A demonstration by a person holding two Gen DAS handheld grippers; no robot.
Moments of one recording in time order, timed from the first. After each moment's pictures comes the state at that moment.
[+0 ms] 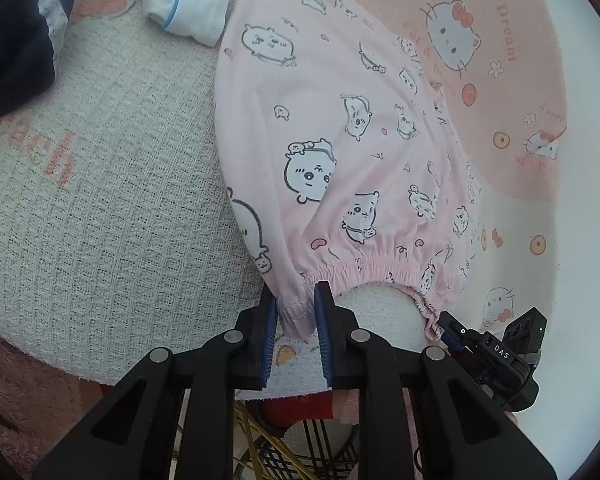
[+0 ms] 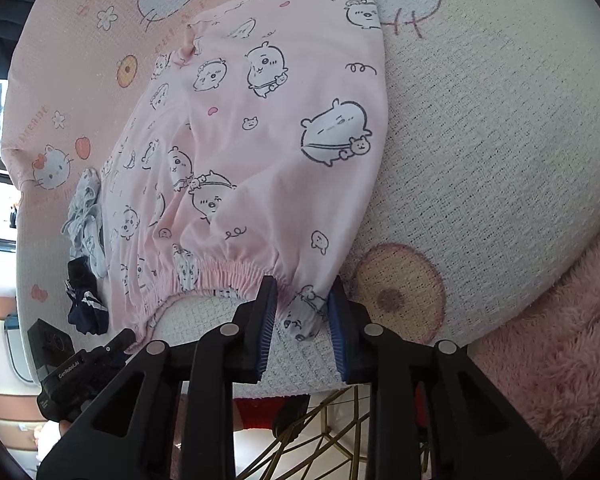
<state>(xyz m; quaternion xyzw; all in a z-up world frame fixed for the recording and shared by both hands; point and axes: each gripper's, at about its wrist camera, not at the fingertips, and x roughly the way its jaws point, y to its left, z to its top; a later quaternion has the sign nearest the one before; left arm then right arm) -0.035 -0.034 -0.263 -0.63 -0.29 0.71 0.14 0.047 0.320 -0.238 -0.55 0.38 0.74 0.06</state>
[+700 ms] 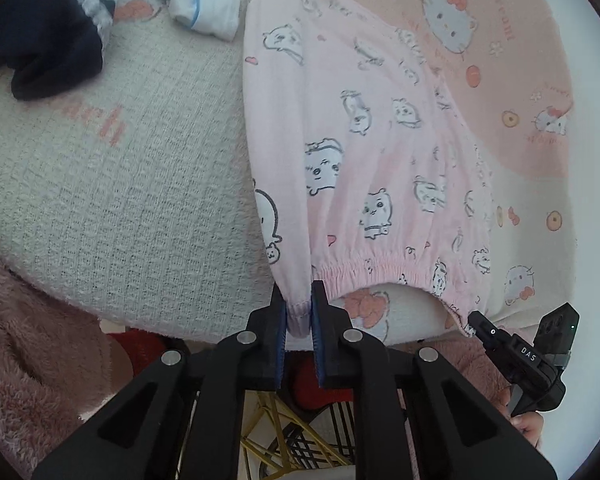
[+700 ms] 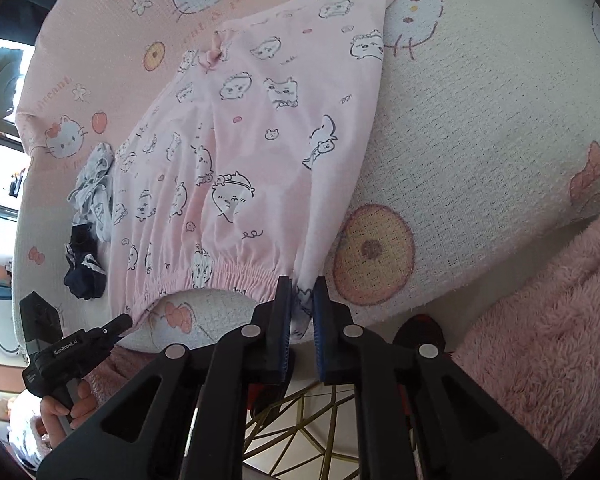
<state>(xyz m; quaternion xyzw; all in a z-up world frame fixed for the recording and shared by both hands) -0.014 -0.043 -0.247 -0.65 -0.24 0.72 0.10 0.069 0.305 -0.210 -0.56 0.34 0.75 0.05</state>
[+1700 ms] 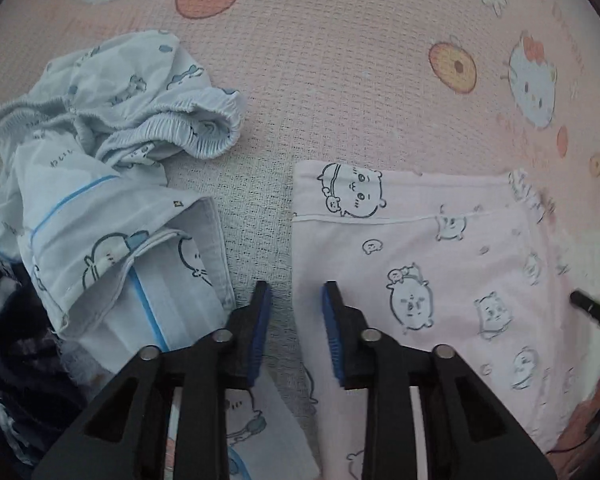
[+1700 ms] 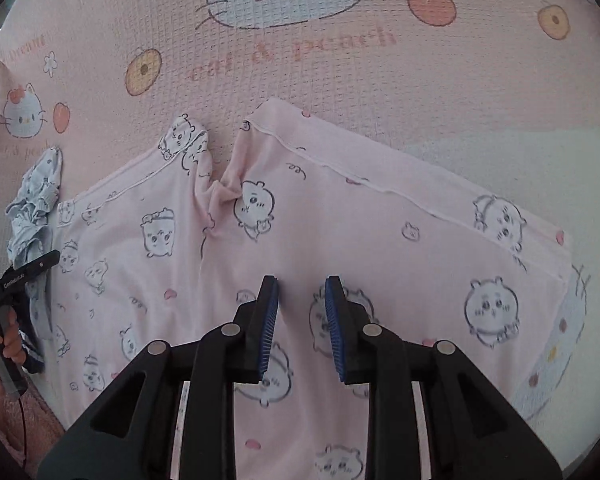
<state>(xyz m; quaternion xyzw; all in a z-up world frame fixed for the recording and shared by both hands) -0.268 -0.075 -0.240 -0.56 -0.03 0.82 0.03 -0.203 0.339 -0.215 -0.57 0.13 0.81 0.02</state>
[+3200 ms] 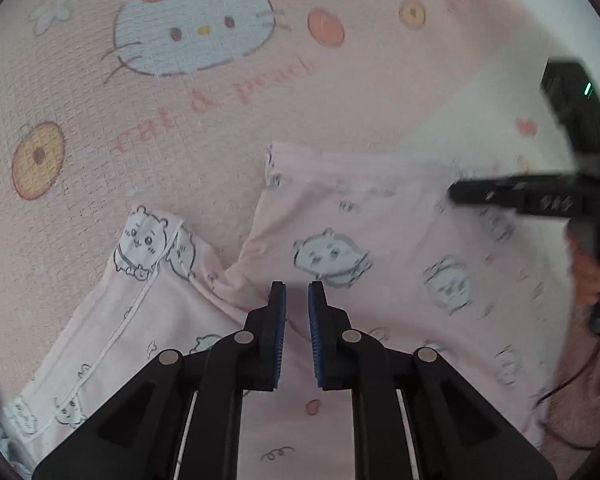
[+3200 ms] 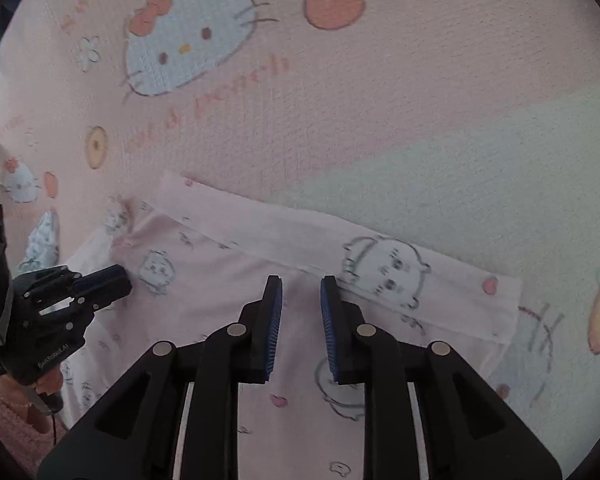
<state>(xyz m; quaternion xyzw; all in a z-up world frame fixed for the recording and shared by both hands) -0.295 0.209 -0.237 -0.52 0.19 0.79 0.27 -0.180 0.468 -0.217 -0.54 0.23 0.81 0.06</state>
